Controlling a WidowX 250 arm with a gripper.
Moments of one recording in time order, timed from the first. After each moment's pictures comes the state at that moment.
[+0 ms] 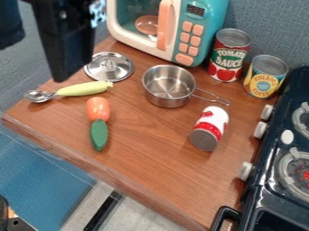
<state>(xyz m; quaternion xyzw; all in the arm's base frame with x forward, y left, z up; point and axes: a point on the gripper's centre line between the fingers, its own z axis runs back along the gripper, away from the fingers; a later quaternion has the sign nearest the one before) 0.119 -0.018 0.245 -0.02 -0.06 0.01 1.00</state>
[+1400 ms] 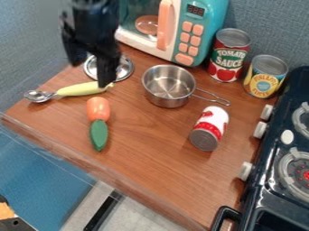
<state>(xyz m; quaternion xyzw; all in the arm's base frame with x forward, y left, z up) 0.267 0.083 0.098 0.07 -0.09 -0.07 0.99</state>
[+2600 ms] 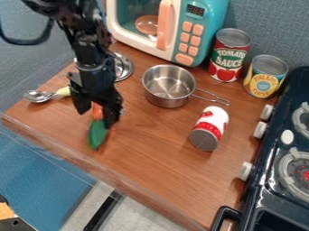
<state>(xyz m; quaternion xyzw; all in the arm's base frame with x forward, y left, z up) 0.277 0.084 0.007 0.01 -0.07 0.00 1.00</state>
